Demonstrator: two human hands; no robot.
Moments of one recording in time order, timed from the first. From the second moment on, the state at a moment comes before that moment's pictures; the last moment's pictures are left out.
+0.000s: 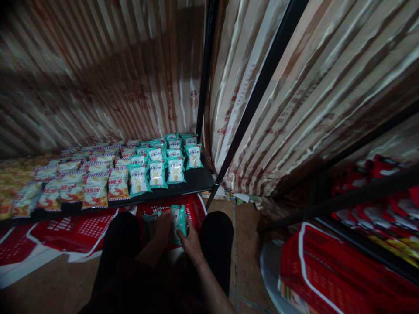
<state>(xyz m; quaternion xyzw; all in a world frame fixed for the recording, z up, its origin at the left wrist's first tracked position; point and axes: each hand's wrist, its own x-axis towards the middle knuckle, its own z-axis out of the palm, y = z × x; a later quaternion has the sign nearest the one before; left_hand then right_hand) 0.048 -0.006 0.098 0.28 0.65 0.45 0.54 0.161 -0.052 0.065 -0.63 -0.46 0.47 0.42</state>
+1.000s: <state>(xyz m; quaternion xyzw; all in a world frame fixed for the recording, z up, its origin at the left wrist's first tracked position) 0.081 0.000 0.123 0.39 0.64 0.41 0.53 0.179 -0.032 0.110 -0.69 -0.50 0.36 0.37</state>
